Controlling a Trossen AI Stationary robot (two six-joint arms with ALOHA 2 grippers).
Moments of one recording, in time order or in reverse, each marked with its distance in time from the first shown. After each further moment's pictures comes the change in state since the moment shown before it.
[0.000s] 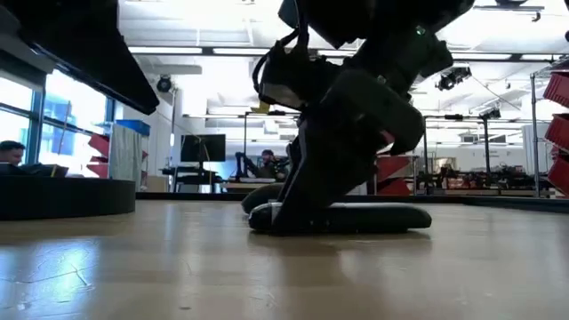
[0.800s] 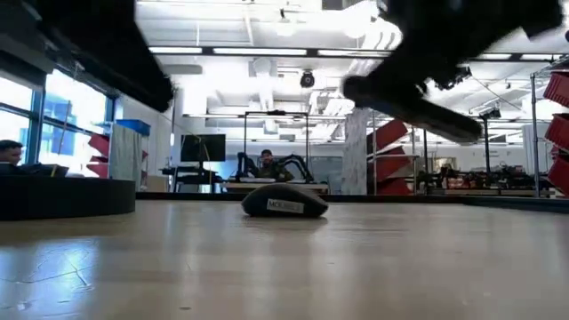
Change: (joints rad) left arm 0.070 -0.013 0.001 0.162 0.096 0.152; right arm 0.030 -0.740 -0.649 0.408 0.284 0.193
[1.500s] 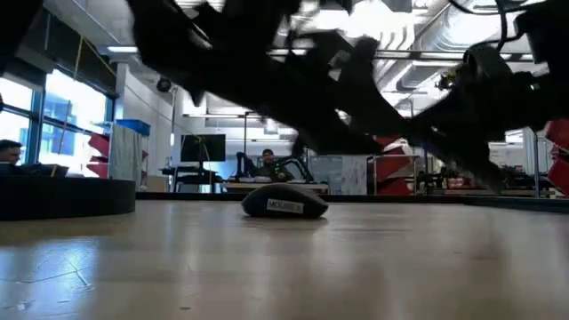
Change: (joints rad) left arm 0.442 0.554 0.162 1.193 0.414 0.551; right arm -0.031 -0.094 -0.507 0.699 0.329 0.210
